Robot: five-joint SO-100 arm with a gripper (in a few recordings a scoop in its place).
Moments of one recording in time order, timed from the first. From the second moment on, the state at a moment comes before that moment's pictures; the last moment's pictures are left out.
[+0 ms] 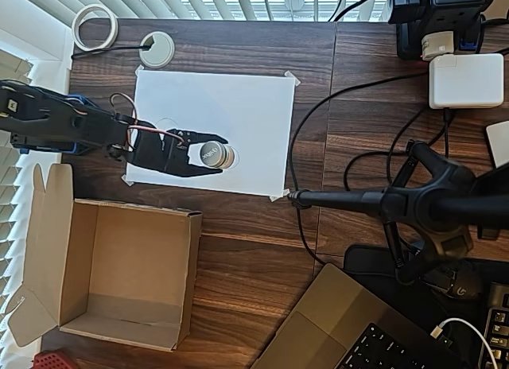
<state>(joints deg) 9.8 91.3 130.6 5.2 -102.7</state>
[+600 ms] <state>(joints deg) 8.3 87.2 132.3 0.1 -104.9</state>
